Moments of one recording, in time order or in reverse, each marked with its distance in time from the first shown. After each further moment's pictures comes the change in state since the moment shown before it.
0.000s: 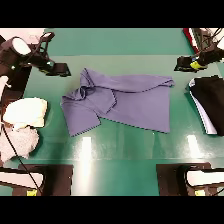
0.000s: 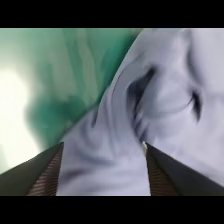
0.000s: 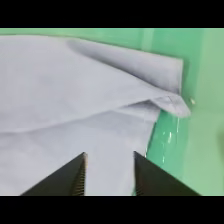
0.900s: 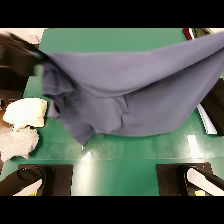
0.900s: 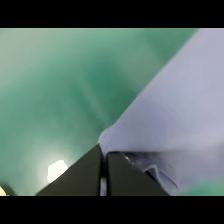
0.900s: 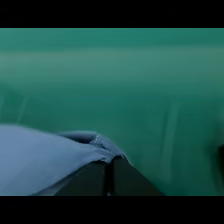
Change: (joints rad) left arm -0.415 0.499 0.146 0.248 -0.231 -0.116; right arm -0.255 0.396 0.137 0.308 0.218 -0.040
